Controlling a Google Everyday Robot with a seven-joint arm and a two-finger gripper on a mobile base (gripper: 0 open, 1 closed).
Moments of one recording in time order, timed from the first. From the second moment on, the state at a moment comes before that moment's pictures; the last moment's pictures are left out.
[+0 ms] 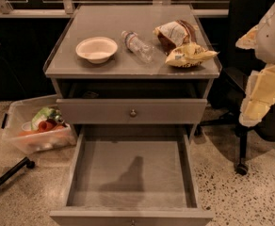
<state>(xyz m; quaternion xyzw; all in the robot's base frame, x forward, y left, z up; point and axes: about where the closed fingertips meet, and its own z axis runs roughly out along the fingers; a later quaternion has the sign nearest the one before) 0.438 -0.217 0.976 -0.60 0.78 -0.03 0.16</state>
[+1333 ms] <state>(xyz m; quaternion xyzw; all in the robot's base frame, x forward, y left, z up) 0.502 -0.137 1.045 -0.48 0.82 0.08 0.31</state>
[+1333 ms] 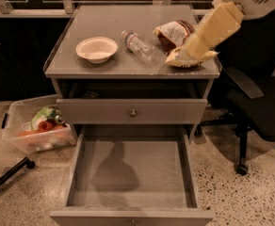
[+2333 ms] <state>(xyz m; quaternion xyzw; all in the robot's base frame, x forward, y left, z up) 0.500 -0.140 1.050 -0.42 0.85 0.10 0.32</state>
